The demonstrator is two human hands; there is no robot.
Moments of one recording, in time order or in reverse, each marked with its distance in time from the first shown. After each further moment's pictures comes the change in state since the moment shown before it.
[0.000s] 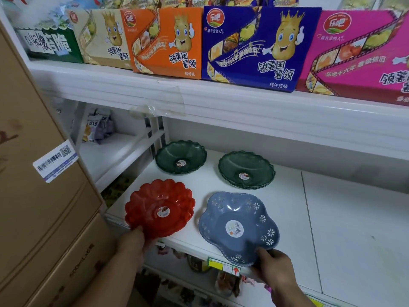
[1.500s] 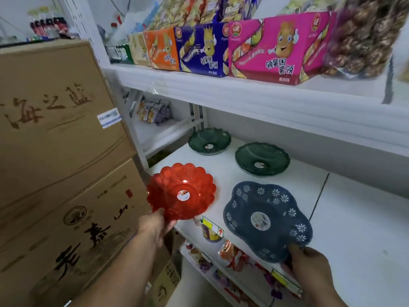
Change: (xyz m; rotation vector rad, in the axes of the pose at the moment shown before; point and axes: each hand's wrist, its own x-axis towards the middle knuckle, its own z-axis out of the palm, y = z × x) left_hand -0.171 -0.102 0.039 -0.167 0.278 0.168; right_hand 0.034 0.023 -0.177 -0.045 -0.278 -0.078
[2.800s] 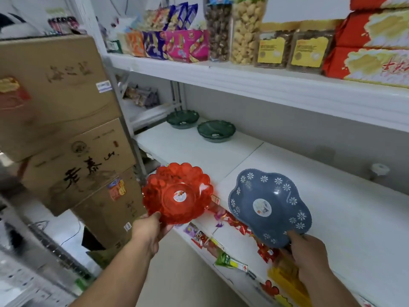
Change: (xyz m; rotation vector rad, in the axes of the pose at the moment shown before) left_hand -0.347 -0.198 -0.012 -0.161 0.014 0.007; right_hand -0.119 0.100 -0.316 -0.069 0.053 0.000
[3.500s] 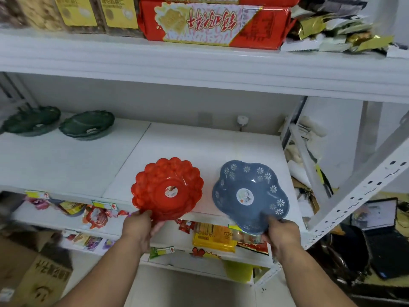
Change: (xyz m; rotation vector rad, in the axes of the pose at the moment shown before) left_hand -0.042 -0.131 0.182 0.431 -0.472 -0.207; right_hand 0.040 0.100 -0.158 0.271 0.446 0.289
